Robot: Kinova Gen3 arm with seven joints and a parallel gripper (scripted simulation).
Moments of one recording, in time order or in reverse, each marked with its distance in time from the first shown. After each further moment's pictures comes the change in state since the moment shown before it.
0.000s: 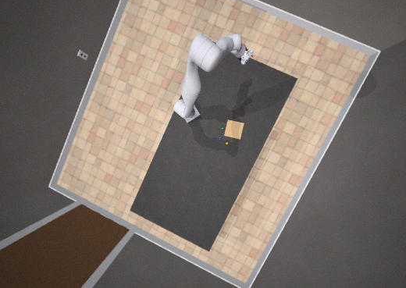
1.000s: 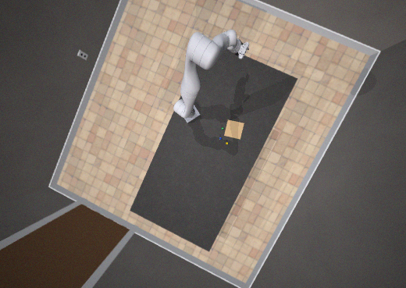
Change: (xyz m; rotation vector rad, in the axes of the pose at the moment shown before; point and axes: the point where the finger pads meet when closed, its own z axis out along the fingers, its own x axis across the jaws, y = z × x) arm -0.014 0.047 -0.006 -0.047 -0.043 -0.148
